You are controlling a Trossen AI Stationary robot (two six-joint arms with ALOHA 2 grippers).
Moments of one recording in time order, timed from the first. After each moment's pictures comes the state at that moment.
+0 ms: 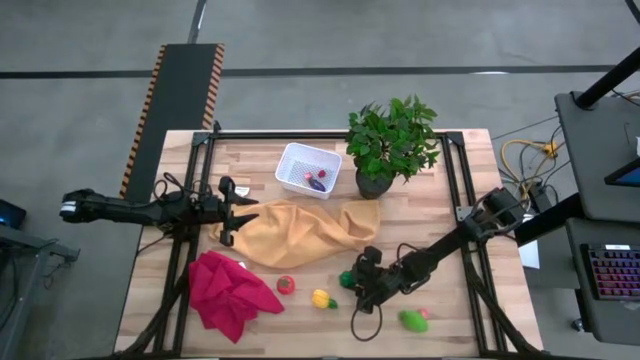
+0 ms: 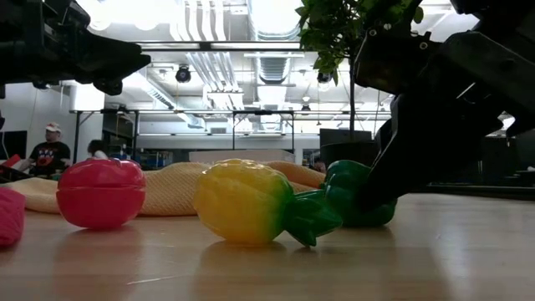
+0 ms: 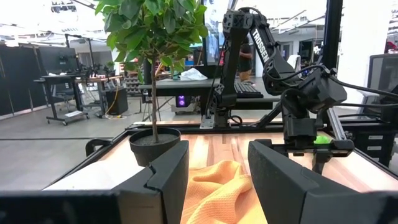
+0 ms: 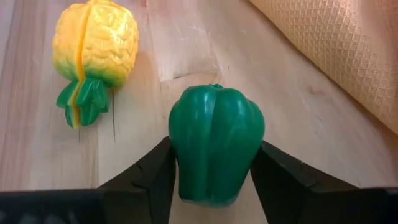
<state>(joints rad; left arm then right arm) -0.06 0.37 0.01 0.44 -0.14 0.06 0.54 1.86 0.88 0.09 0.42 0.65</state>
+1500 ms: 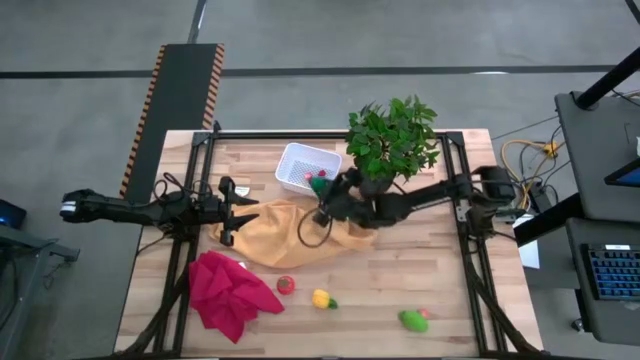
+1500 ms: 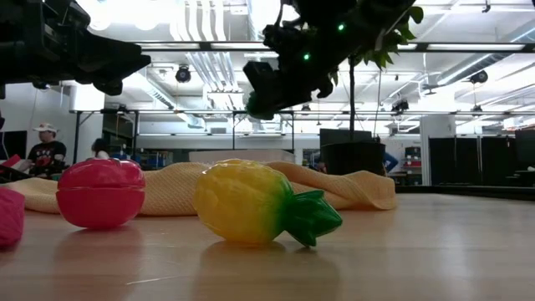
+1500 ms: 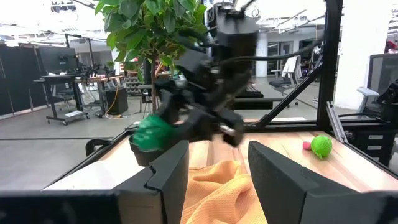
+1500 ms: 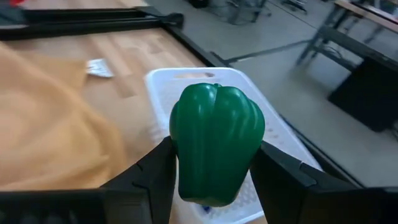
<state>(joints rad) -0.06 0.37 0.01 0.44 -0.14 0.06 0.05 1.82 1.15 0.10 0.76 0.16</state>
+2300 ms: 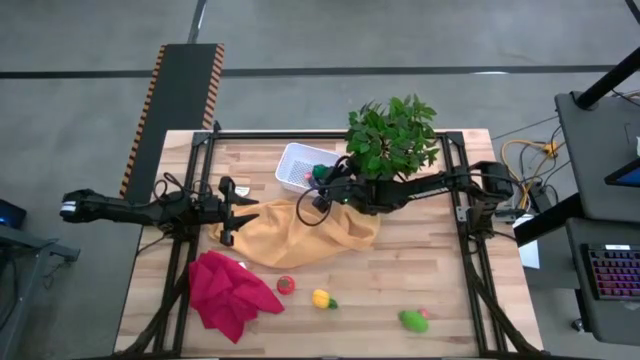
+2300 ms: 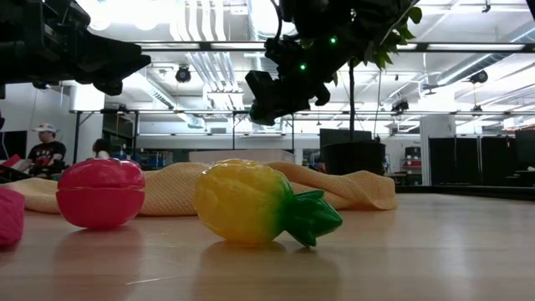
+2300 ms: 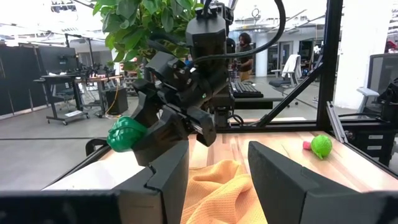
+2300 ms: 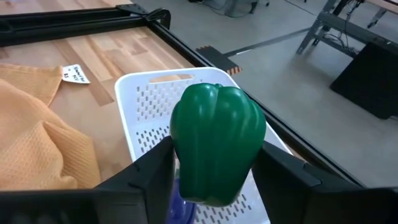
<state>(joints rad) -0.06 0.37 0.01 0.44 -0.14 0.06 -0.05 1.82 1.15 0.12 0.68 0.16</state>
